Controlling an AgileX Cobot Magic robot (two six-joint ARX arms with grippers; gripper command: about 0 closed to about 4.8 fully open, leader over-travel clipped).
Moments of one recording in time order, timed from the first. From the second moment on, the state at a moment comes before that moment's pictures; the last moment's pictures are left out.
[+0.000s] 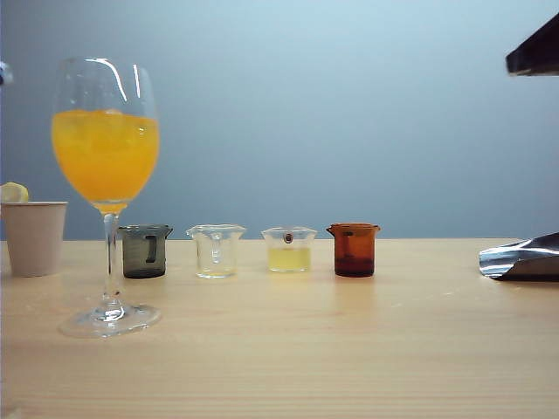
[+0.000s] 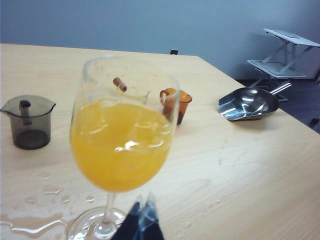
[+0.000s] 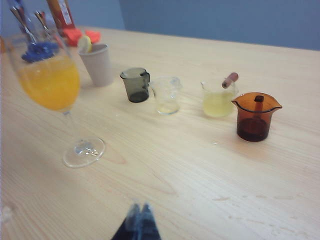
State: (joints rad) left arm -0.60 0.00 0.17 -0.24 0.02 -0.20; right arm 0.80 0.15 0.23 -0.21 0.10 0.12
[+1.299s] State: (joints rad) left arm -0.55 0.00 0.01 -0.17 0.04 -0.20; right arm 0.60 0.00 0.09 -0.37 0.08 0.18
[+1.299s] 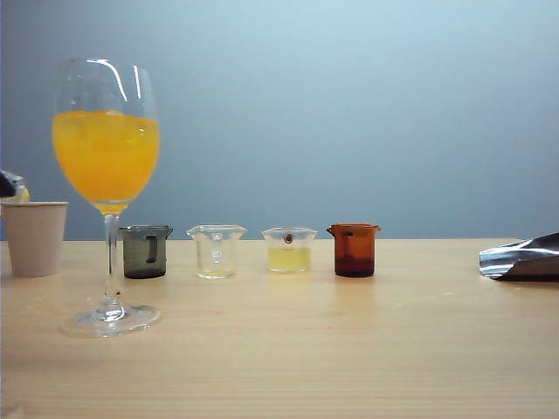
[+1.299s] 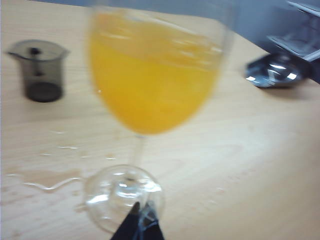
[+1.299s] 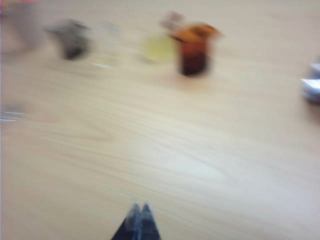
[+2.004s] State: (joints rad) left arm 0.09 0.00 0.01 -0.17 0.05 -0.20; right arm -0.07 0.00 0.00 -0.17 0.07 0.18
